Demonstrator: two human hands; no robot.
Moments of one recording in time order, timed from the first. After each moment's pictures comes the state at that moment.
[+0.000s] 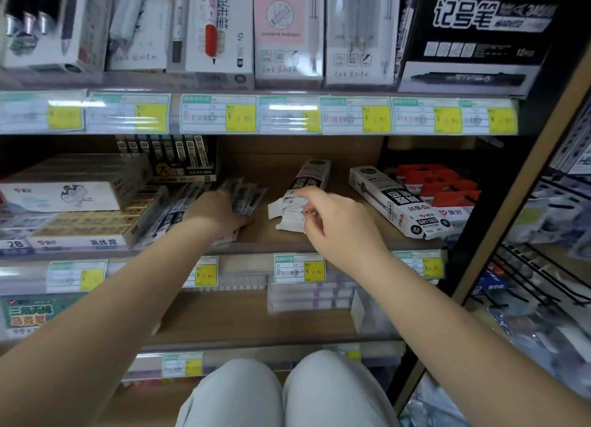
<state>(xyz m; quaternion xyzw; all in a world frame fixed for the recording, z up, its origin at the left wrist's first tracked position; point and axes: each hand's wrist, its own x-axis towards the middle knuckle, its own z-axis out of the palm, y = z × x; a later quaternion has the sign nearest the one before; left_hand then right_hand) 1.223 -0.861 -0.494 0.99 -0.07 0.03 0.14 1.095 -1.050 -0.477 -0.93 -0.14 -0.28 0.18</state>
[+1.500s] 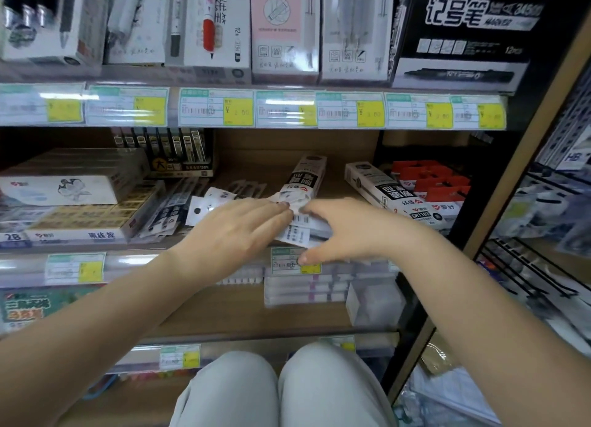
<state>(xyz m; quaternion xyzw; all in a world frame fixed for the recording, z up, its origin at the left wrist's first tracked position) 1.133 -0.865 -0.487 0.71 -0.56 0.43 -0.02 1.076 -1.064 -0.438 -0.98 -0.12 0.04 0.13</state>
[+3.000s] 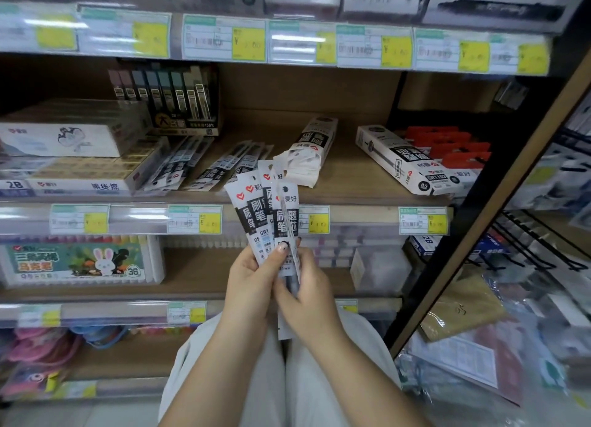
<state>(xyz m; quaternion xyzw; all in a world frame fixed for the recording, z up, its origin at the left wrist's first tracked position) 1.054 -0.905 -0.598 0.51 -0.02 -0.02 0.86 1.033 -0.988 -0.614 -0.82 -0.05 -0.21 0.52</state>
